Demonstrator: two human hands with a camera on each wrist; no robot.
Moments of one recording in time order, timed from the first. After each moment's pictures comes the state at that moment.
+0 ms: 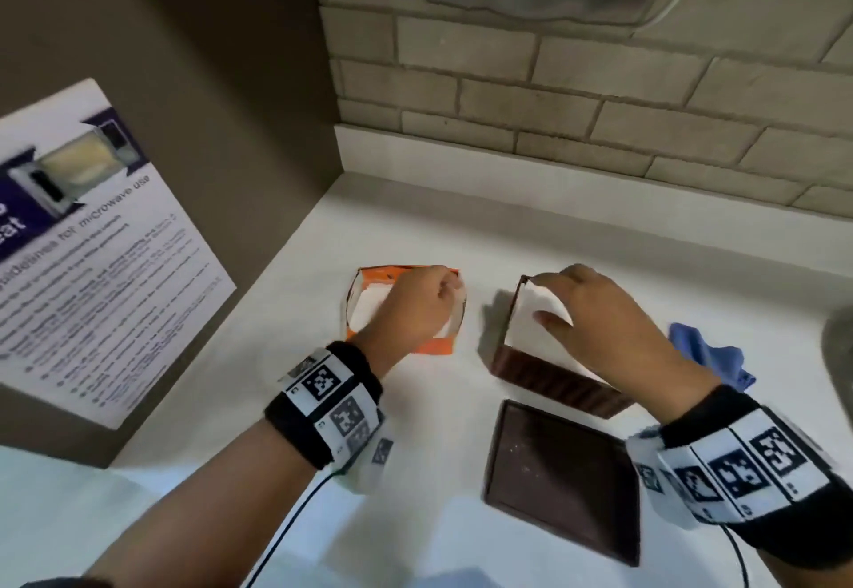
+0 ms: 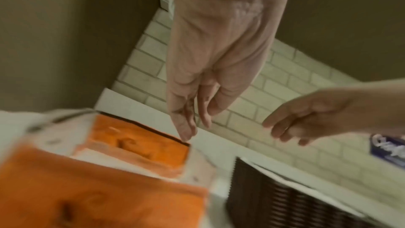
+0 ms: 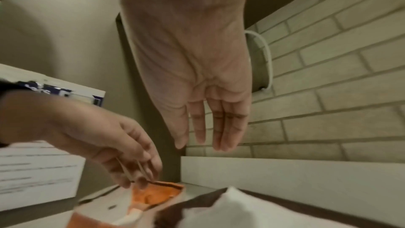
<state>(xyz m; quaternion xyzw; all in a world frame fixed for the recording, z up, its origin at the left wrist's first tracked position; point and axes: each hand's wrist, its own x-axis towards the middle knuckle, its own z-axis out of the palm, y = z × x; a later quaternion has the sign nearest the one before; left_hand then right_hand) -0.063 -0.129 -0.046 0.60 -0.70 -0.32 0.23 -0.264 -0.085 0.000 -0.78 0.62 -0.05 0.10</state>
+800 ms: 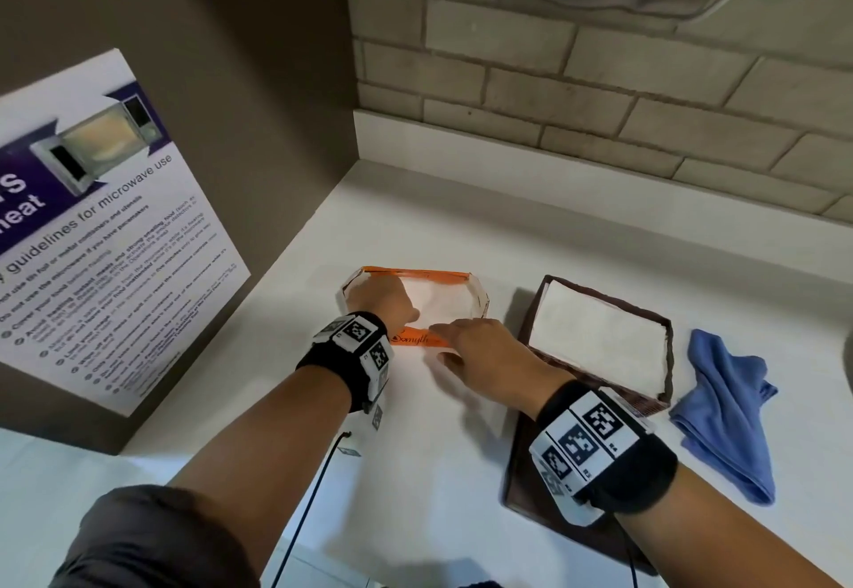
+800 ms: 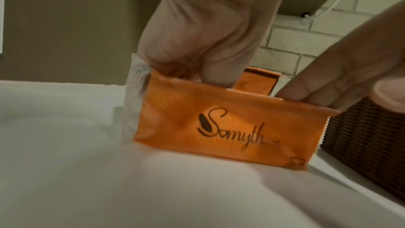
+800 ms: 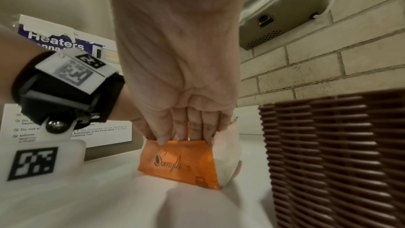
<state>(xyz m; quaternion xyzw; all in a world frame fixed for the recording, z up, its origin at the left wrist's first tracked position) -0.009 -0.170 -0.103 0.75 -0.63 -0.18 -0.06 -0.165 -0.105 -0.086 -0.88 0.46 0.03 0.15</state>
